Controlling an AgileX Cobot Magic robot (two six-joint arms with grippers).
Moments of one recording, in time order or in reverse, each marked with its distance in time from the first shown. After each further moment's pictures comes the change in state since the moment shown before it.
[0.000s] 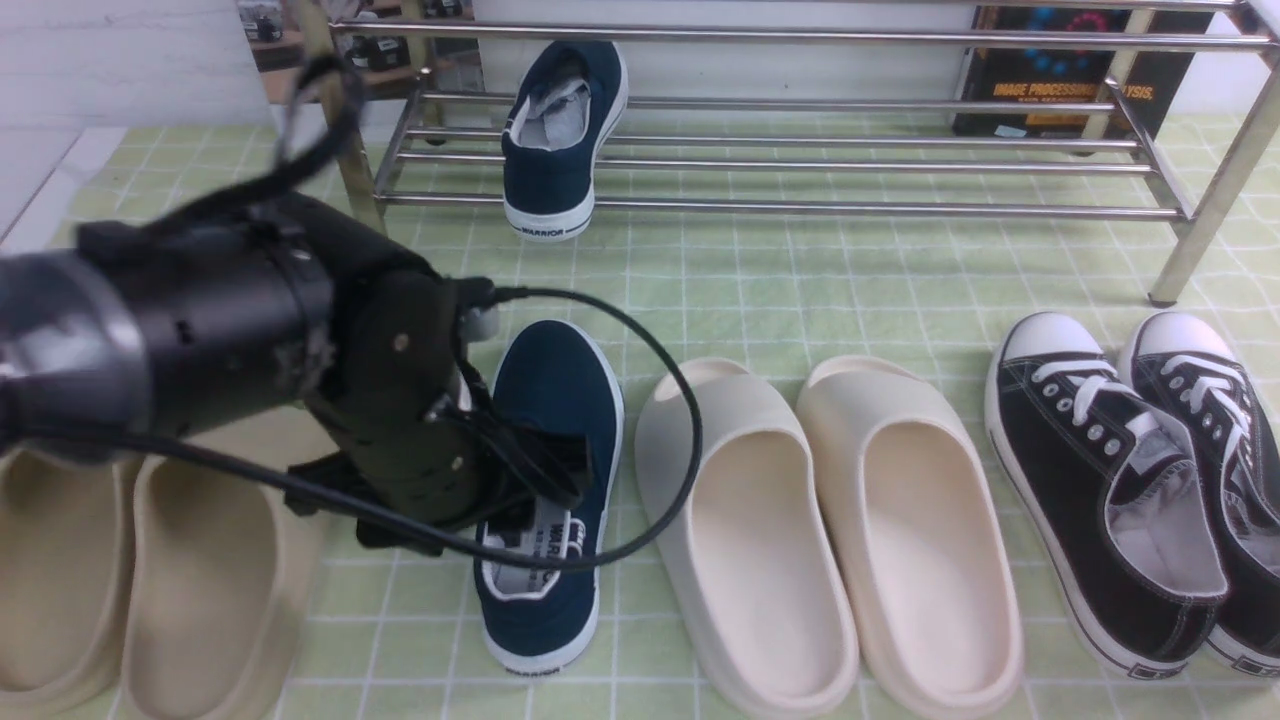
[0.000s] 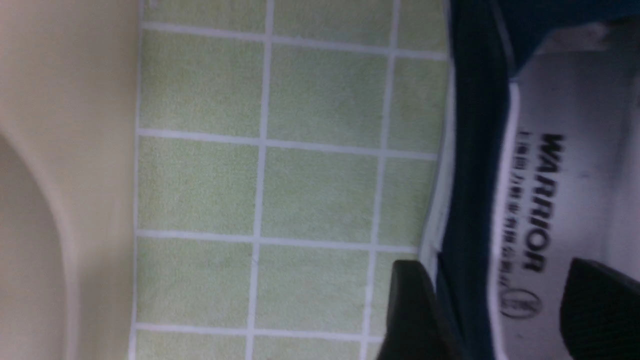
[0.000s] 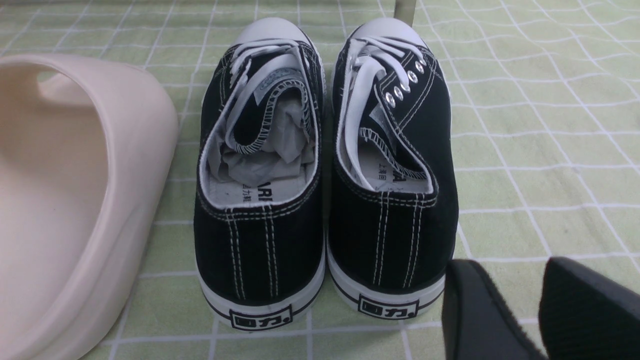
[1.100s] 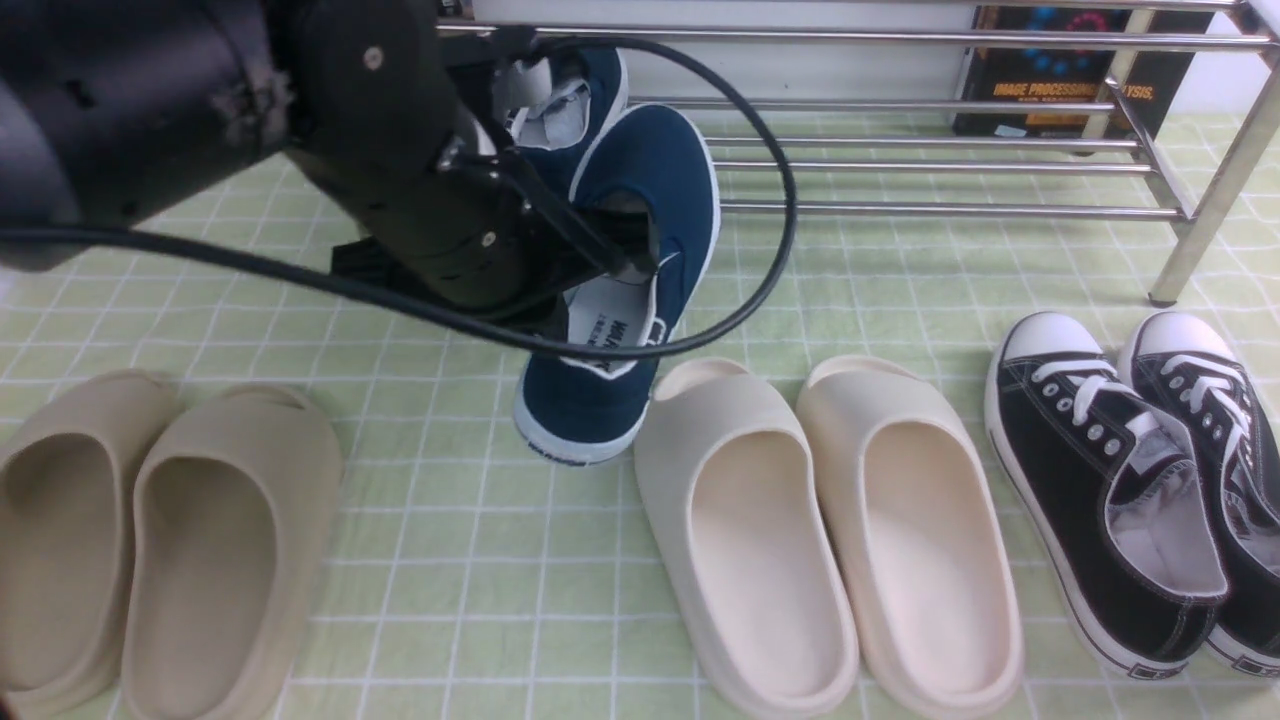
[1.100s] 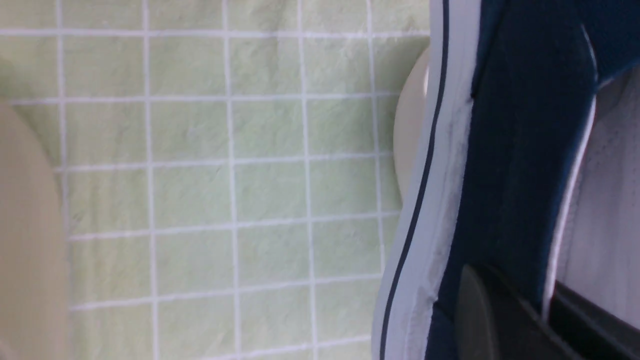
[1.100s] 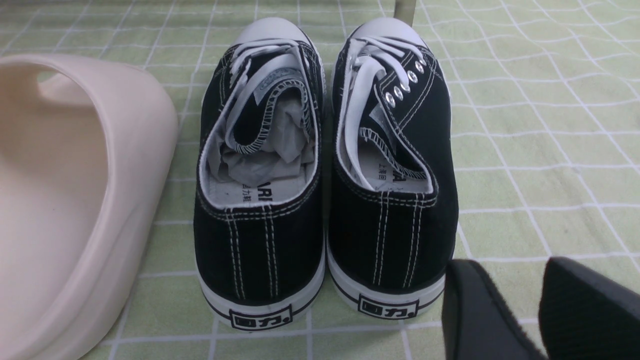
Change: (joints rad) right arm 0.000 0.000 0.000 0.000 0.000 0.000; left arm -0.001 0.008 -0.410 -0.081 0.130 0.169
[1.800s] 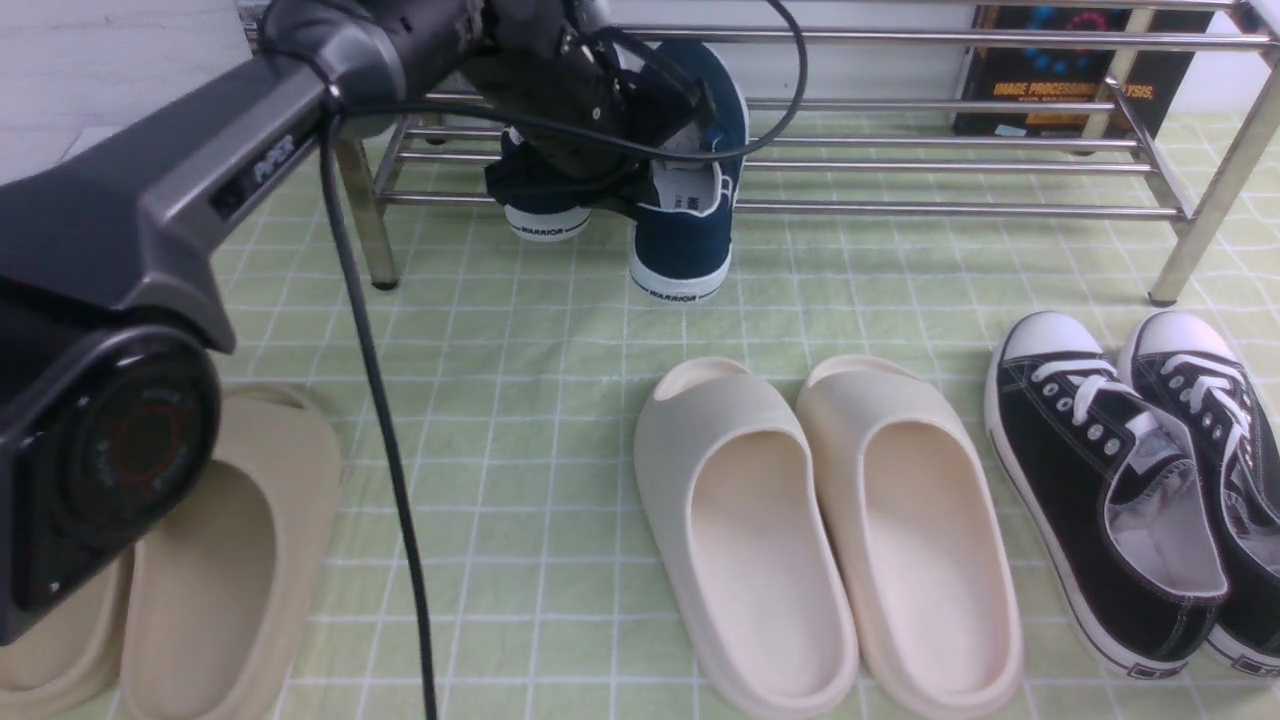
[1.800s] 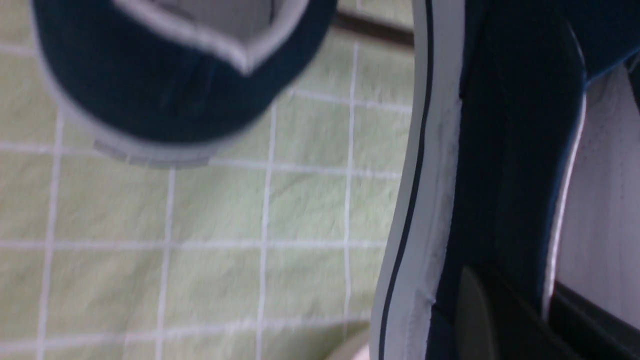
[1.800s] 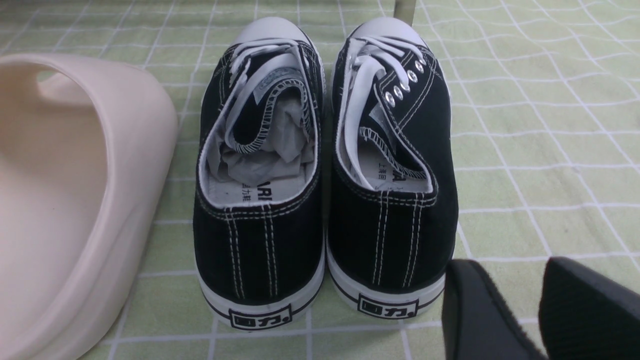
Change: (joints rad) right arm 0.000 0.000 0.000 0.000 0.000 0.000; left arm 0.159 0.584 -0.689 -0.260 -0.005 0.087
